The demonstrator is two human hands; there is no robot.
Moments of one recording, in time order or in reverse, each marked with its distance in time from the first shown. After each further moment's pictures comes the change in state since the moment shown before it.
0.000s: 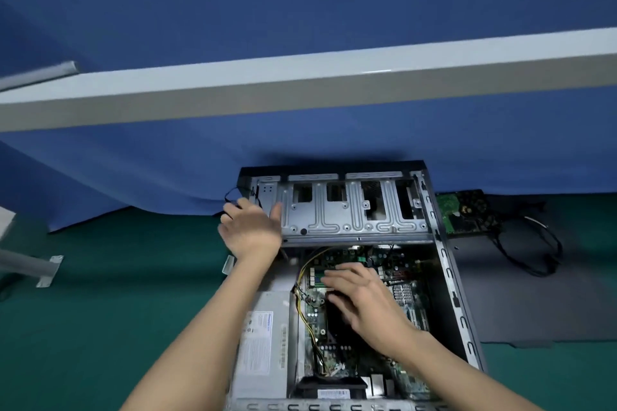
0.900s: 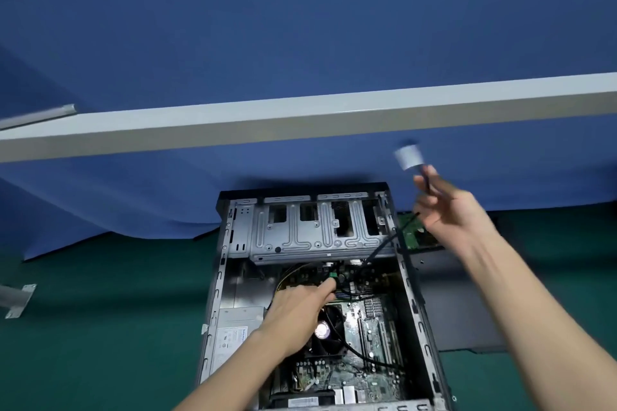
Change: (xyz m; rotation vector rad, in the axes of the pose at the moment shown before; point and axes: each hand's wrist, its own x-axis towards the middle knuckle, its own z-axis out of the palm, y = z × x) left_hand -0.105 0.004 0.034 0.008 -0.284 1.025; right_hand 0.023 0.058 -0.194 1.770 0.643 0.557
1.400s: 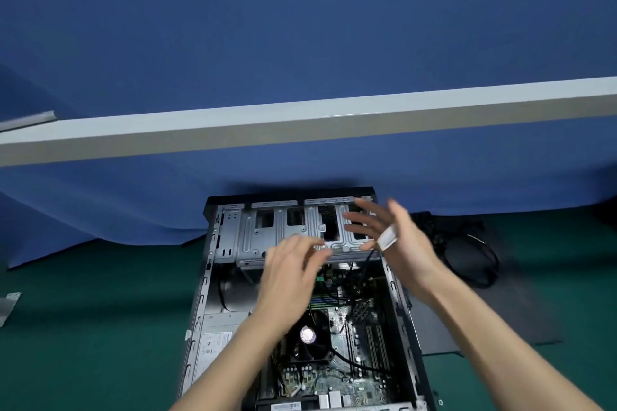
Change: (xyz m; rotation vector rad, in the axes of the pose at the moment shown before) left_hand 0.016 0.035 -0.056 -0.530 0.358 -0.180; right_hand -0.029 0.049 -0.004 -0.526 -0.250 -0.017
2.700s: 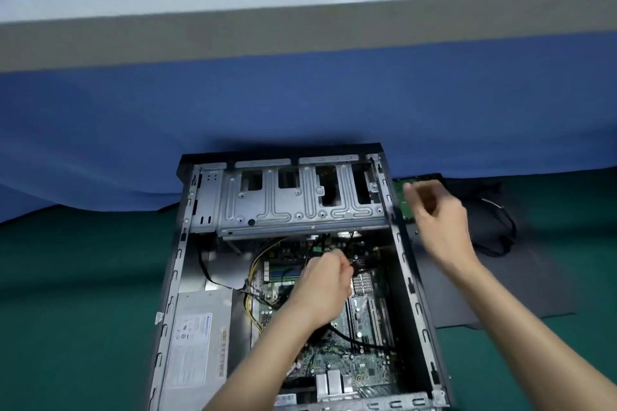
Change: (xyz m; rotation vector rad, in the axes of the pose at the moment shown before) left_hand 0.005 -0.031 0.083 -0.005 -0.370 -0.203; right_hand 0.024 0.054 -0.065 -0.814 0.497 -0.273
